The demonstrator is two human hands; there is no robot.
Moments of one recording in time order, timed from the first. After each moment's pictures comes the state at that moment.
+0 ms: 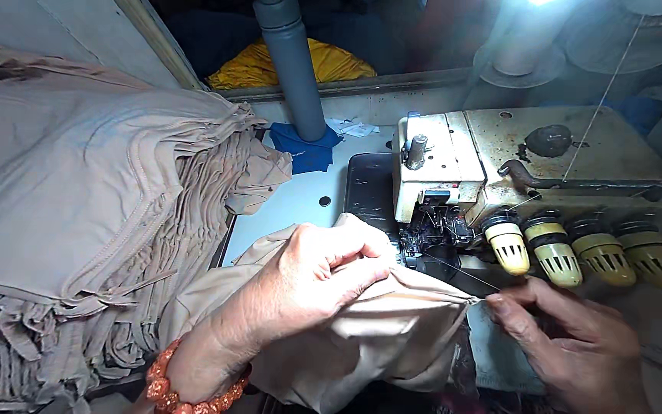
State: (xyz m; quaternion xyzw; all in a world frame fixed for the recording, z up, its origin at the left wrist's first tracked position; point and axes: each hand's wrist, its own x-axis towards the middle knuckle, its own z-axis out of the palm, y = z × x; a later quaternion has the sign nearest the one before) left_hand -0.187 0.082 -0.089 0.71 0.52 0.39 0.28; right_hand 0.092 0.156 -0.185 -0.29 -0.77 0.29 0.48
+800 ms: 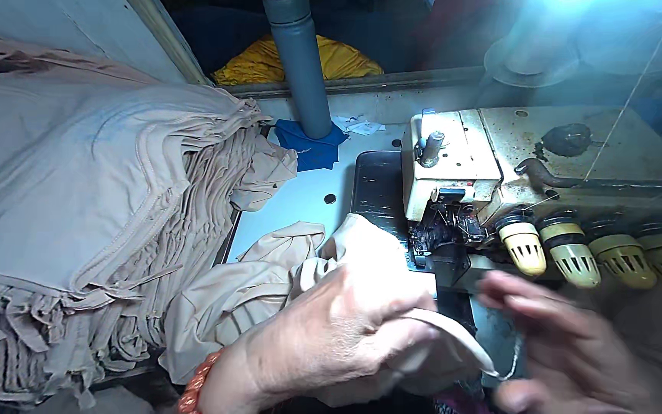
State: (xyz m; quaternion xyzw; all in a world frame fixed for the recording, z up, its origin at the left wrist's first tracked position) left_hand -0.166 0.070 -0.101 0.77 0.44 0.35 0.31; right_hand 0.084 0.126 -0.180 -0.19 -0.73 0.44 0.49
